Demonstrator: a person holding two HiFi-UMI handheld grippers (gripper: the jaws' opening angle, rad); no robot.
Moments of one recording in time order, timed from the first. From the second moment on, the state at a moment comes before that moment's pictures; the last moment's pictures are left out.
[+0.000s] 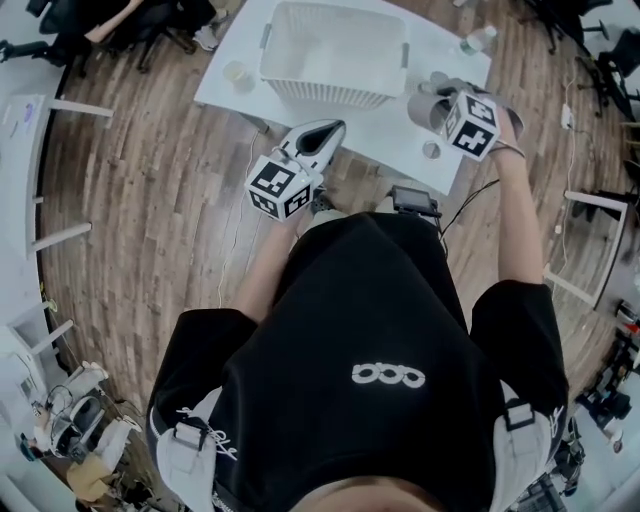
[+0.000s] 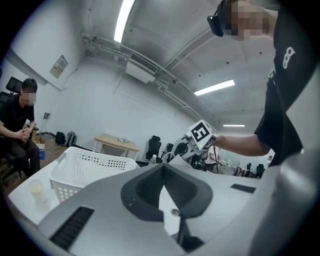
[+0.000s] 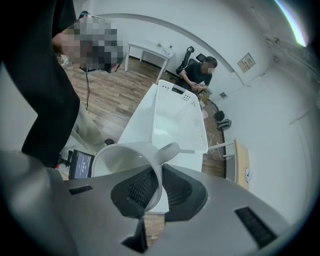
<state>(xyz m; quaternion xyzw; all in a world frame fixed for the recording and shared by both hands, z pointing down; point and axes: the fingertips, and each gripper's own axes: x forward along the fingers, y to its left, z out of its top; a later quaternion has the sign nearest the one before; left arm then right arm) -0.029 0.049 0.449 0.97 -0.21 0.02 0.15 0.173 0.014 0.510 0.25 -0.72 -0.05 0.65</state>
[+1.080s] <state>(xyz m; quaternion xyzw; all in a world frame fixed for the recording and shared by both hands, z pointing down) 0.214 0.090 0.447 0.97 -0.21 0.08 0.12 0.407 0.077 0.571 0.22 -0.74 0.00 0.63</state>
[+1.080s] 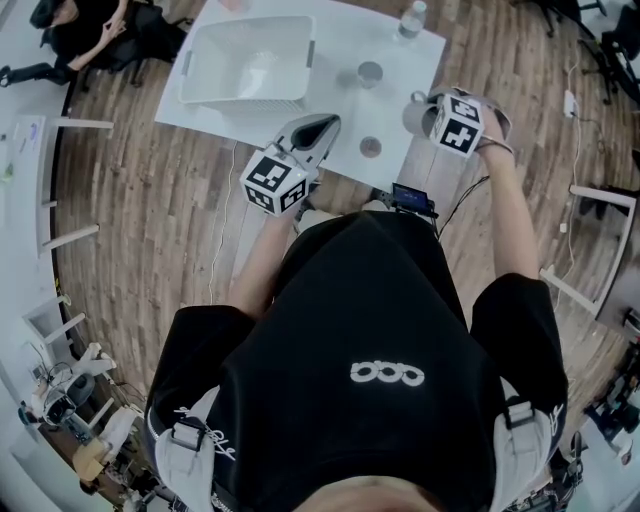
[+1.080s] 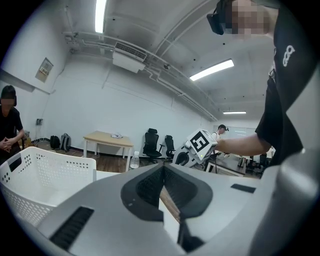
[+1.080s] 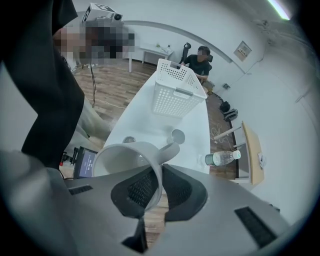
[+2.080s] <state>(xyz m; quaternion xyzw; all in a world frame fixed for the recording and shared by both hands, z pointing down) 0.176 0.105 0.469 0.93 -0.32 0.07 0.15 0.396 0.031 0.713 0.15 -0.69 0.06 0.71</state>
